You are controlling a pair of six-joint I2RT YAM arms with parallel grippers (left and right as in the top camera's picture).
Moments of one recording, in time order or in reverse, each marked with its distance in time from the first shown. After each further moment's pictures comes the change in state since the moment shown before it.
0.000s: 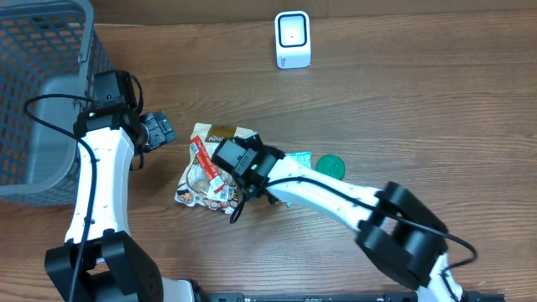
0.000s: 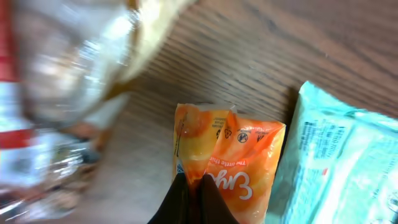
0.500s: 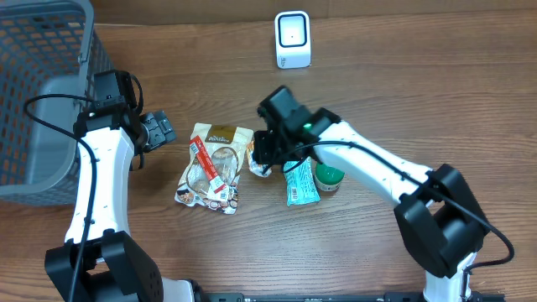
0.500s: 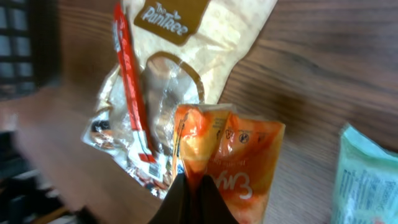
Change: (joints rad) left arm 0.000 0.000 0.000 0.000 0.000 0.000; right arm -0.264 -0.084 -0.122 0.272 -0.588 0.064
